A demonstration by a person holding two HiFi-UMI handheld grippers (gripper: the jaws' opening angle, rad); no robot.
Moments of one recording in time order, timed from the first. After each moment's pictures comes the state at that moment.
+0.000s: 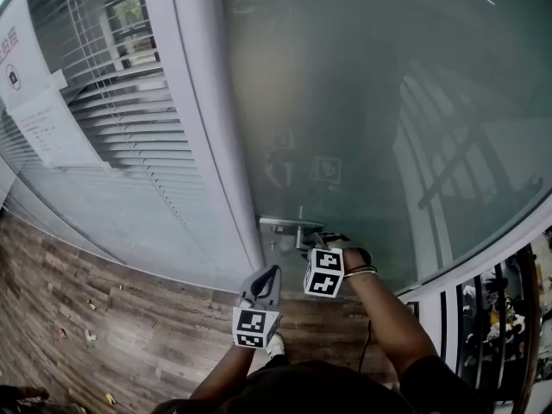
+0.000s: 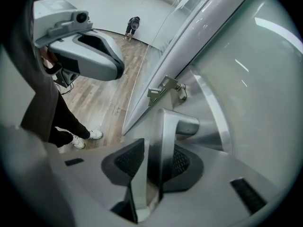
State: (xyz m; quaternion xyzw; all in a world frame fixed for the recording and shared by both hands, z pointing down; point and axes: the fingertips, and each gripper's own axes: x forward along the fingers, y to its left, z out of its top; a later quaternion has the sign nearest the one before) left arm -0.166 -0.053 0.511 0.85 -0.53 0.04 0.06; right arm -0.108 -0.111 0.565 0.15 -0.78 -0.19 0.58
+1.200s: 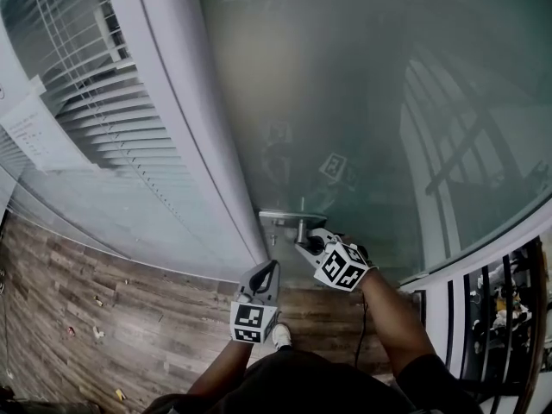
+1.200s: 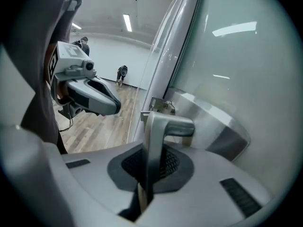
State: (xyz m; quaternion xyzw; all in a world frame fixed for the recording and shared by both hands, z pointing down) left arm -0.167 -0.062 0.534 0.85 -0.52 0.07 0.07; right arm -0.131 -0.115 0.551 0.17 -0.92 -0.14 0.33
